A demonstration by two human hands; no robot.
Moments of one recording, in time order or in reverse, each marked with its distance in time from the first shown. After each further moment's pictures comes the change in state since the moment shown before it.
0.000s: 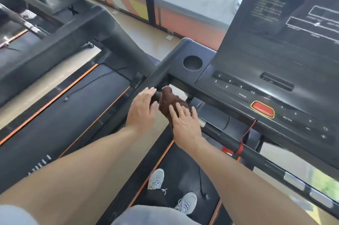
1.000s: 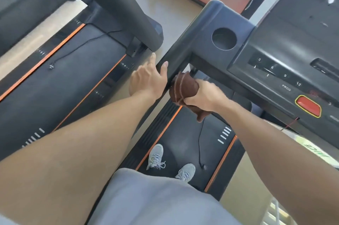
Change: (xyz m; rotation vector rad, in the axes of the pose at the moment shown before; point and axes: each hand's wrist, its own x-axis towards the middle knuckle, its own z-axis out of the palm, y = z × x) left_hand 0.086 -0.052 0.000 0.216 -0.221 -0.367; right_hand 0.107 0.019 -0.017 0.474 -0.274 0.299
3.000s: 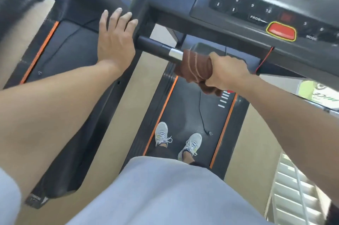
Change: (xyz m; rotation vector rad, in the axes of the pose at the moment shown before) left_hand -0.012 0.000 0.004 0.516 0.259 0.618; right_hand -0.090 0.114 0.013 -0.267 0.182 0.083
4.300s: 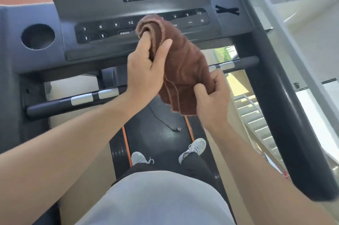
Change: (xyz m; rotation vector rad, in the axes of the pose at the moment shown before) left_hand 0.006 0.280 -0.130 -1.480 -0.022 0.274; right_hand -0.182 0.035 0.022 1.251 1.150 0.615
